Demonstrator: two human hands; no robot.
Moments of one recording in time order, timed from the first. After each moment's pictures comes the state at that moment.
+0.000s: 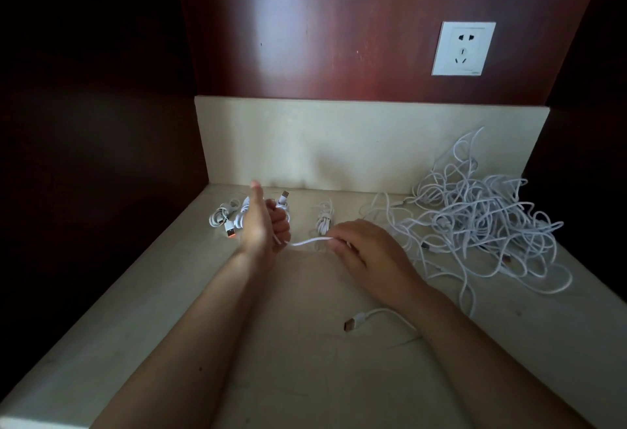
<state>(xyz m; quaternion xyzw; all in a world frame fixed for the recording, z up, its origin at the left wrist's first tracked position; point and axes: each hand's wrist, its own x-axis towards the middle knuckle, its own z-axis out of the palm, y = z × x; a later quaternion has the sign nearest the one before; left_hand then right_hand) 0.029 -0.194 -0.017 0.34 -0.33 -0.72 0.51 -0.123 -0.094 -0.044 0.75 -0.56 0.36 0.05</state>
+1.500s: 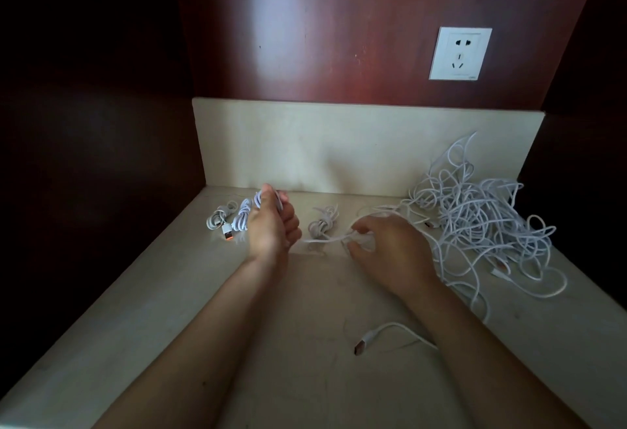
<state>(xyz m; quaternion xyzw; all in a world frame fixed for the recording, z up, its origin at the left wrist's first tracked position) 0.016 -0.176 -0.015 0.27 -0.36 -0.68 0.58 -0.146 -0.096 -0.038 0.63 -0.71 0.29 0.12</state>
